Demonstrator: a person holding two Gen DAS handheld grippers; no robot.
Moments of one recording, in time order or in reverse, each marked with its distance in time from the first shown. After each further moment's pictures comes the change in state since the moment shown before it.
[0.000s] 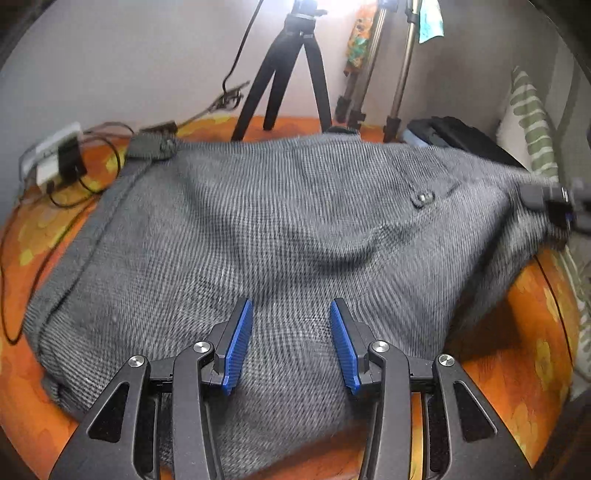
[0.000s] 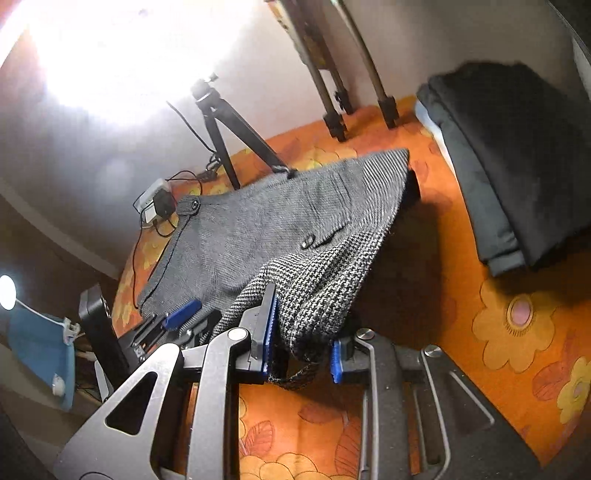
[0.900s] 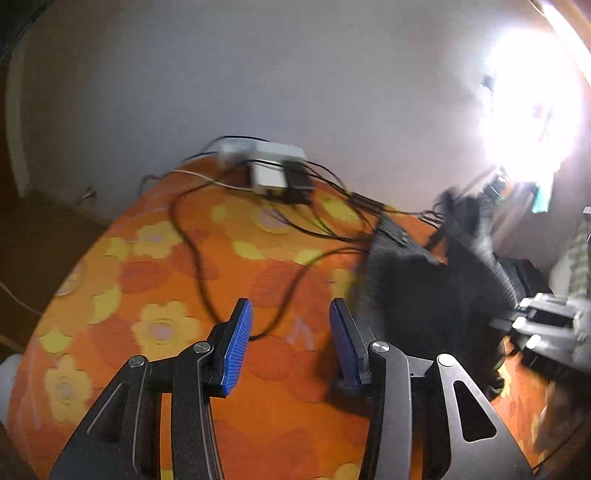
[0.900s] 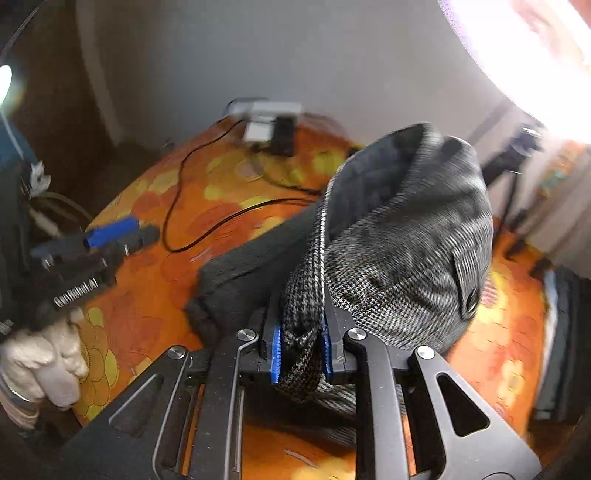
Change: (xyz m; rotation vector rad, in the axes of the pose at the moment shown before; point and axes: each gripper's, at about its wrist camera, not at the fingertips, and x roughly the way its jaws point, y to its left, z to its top) left arm -0.137 0.205 -0.032 -0.409 -0.239 0.195; right arm 0.116 0.271 -0.035 -0.663 0.090 -0.103
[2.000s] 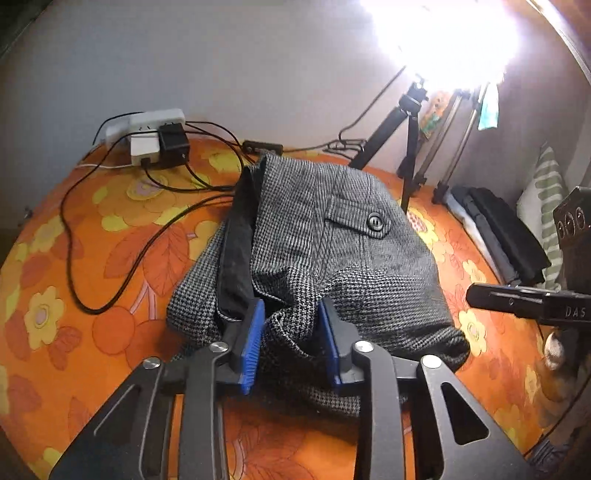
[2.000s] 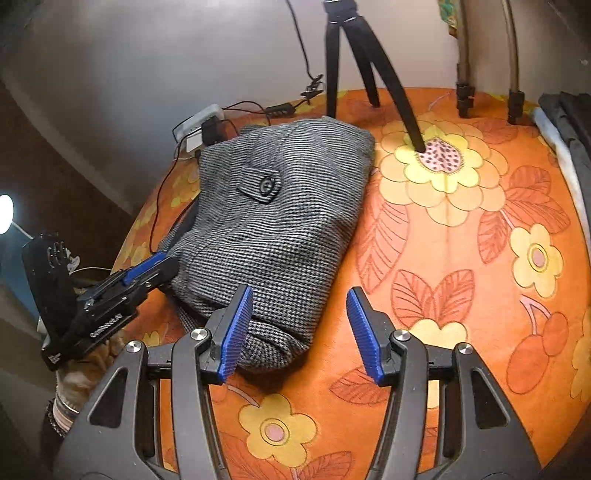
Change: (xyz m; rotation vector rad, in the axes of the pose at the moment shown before) left arm 0.033 -0.111 -0.033 0.197 0.114 -0.154; right arm -0.017 -0.138 -0.088 0.434 -0.005 0.221
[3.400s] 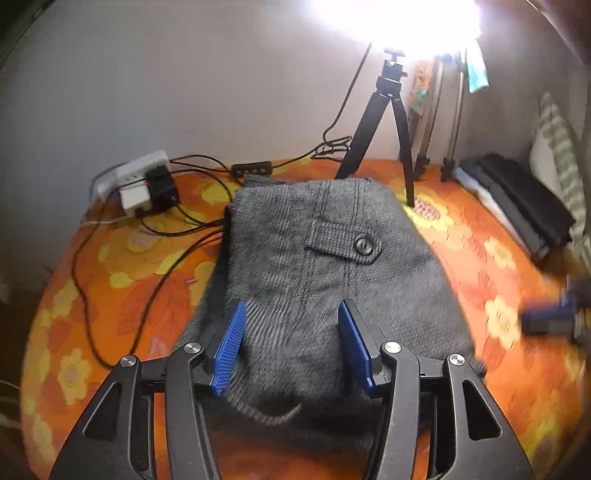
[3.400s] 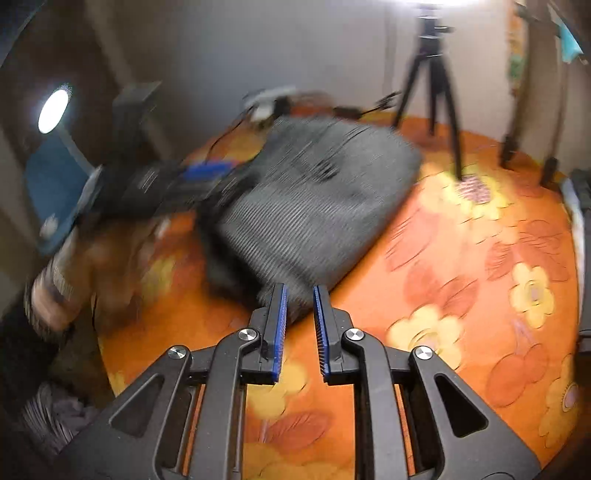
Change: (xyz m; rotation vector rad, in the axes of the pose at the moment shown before) left arm 0.003 -0.024 0.014 0.214 0.000 0.125; right arm -0.041 0.004 -0.045 -0.294 -0.038 0.067
